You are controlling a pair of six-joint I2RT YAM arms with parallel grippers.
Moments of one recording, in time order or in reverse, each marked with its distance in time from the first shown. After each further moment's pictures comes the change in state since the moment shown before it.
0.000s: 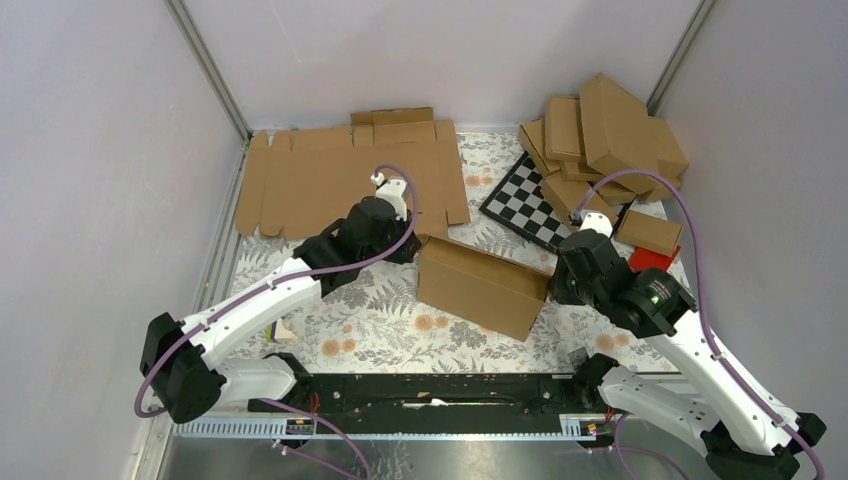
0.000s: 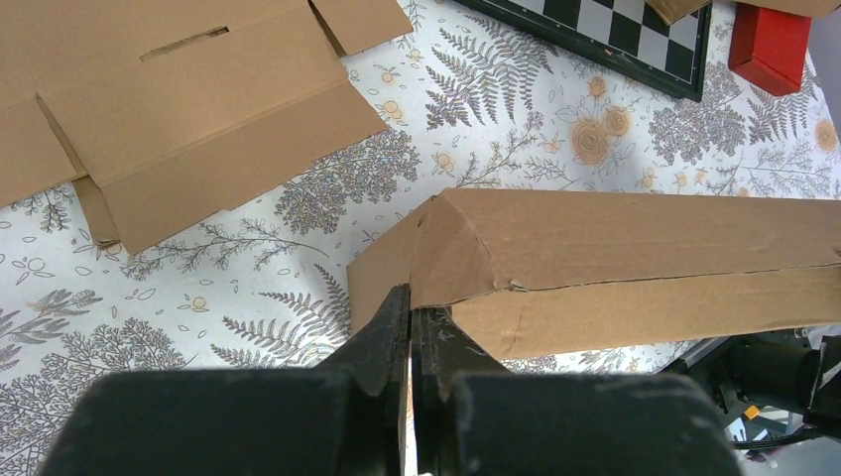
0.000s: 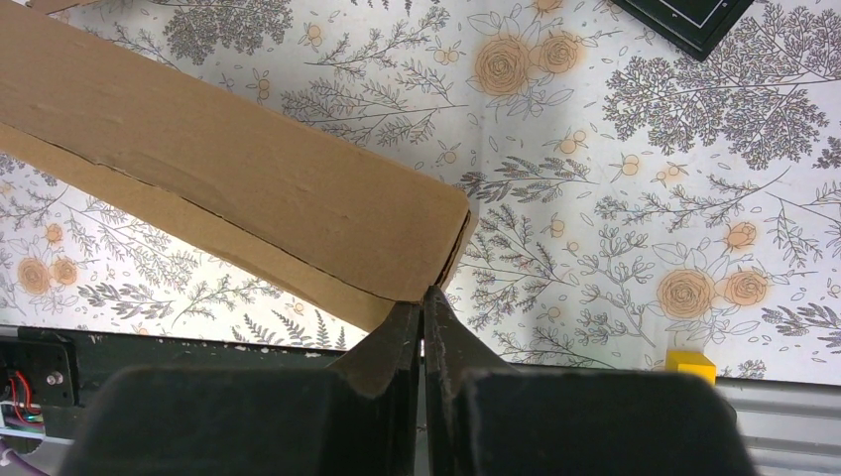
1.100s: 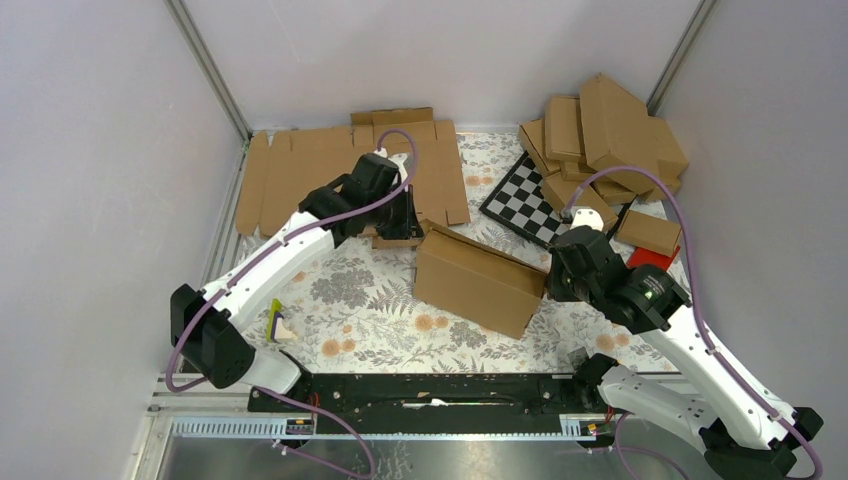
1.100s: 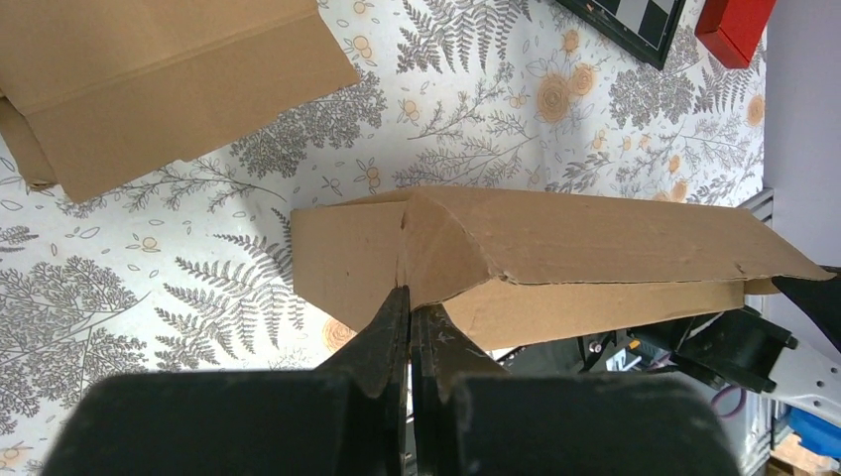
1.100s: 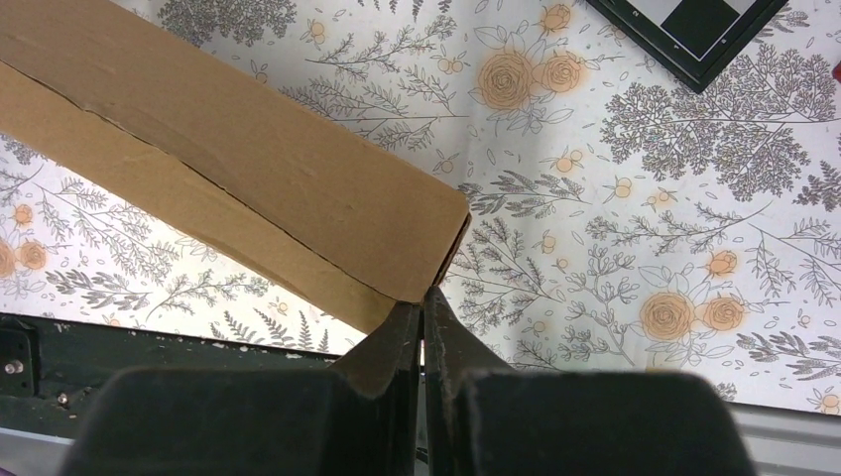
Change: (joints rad) left arm 0.130 0.216 0.351 -0.343 0.247 -0.083; right arm 0.000 0.027 0.000 0.031 -0.010 -0.081
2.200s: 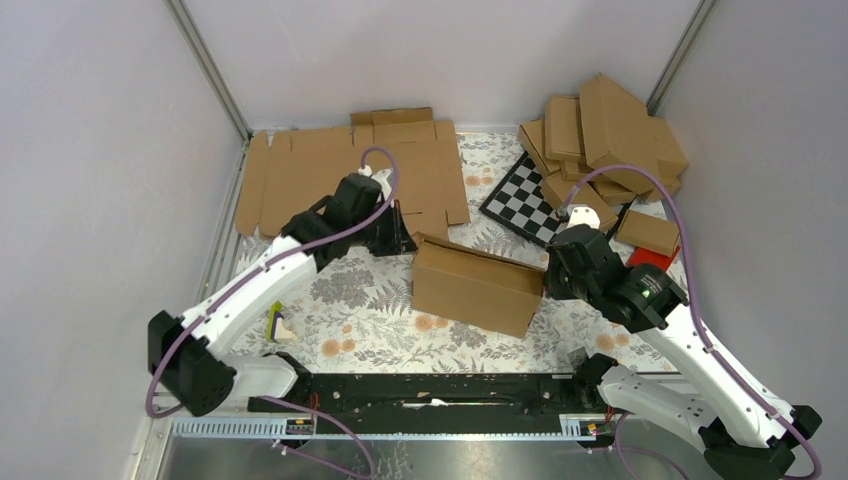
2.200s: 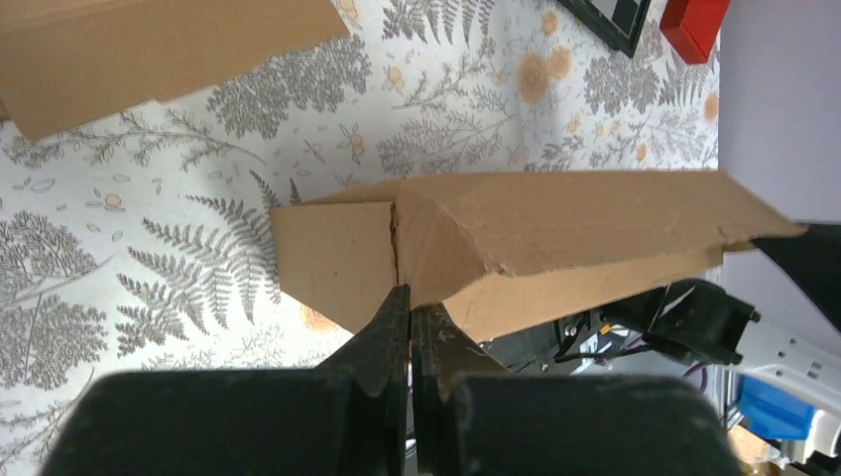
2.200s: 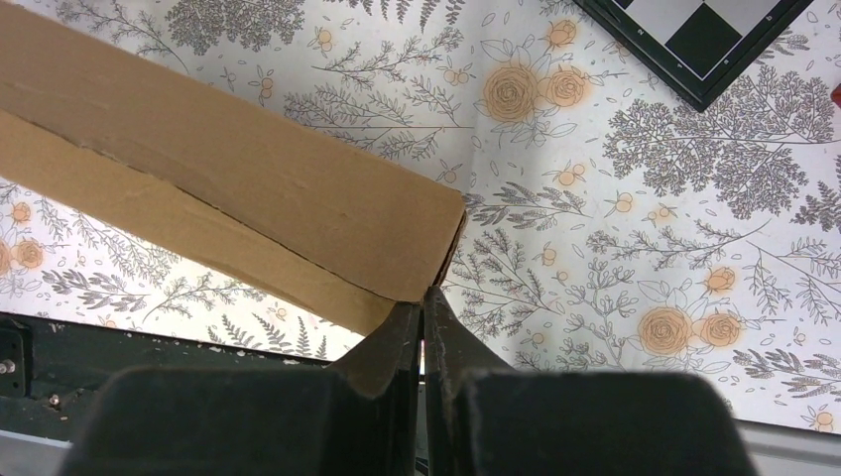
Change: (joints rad) left arm 0.032 -0.108 -0.151 0.066 0.082 -0.072; right arm 0.000 0.000 -0.005 0.032 -0.006 -0.034
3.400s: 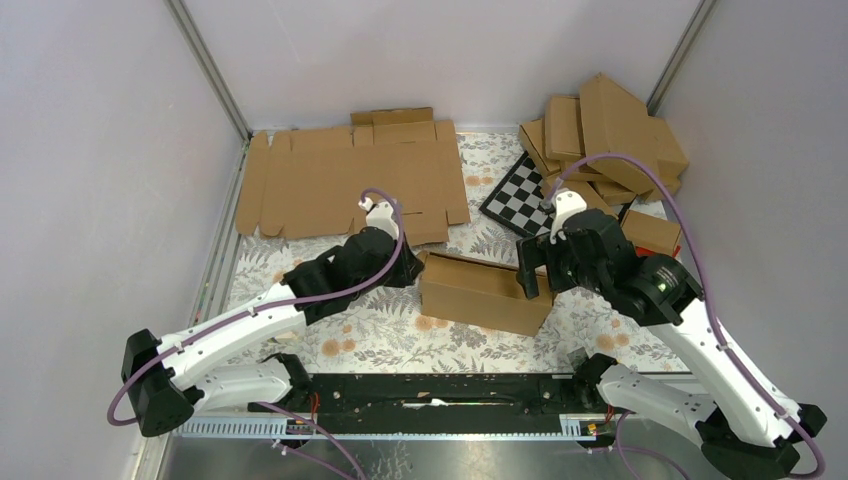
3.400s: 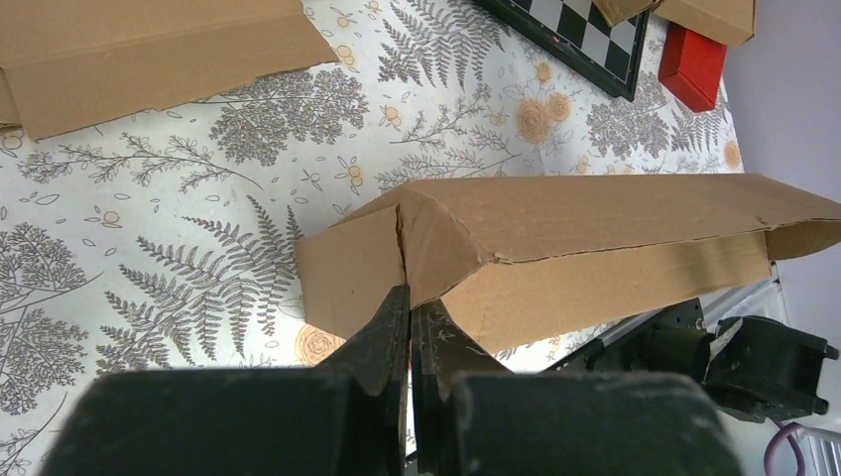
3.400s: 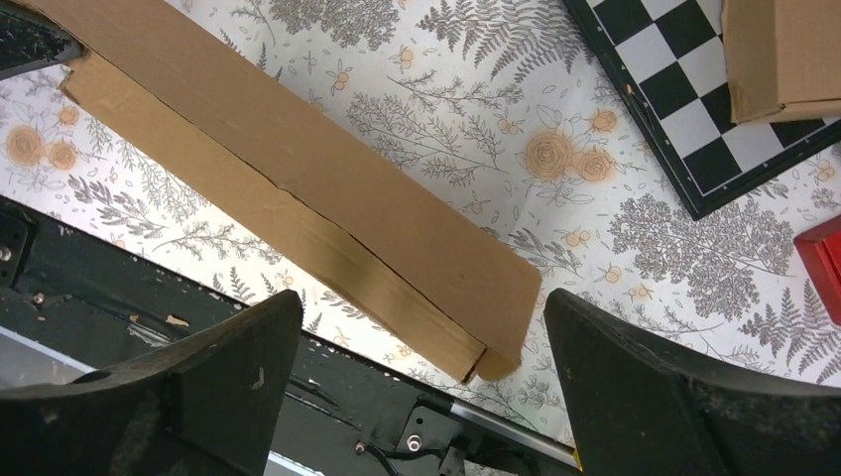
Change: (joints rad) left arm -0.330 -0.258 -0.305 0.248 -0.466 -0.096; right arm 0.000 0.028 0.151 -0.012 -0.136 -0.269
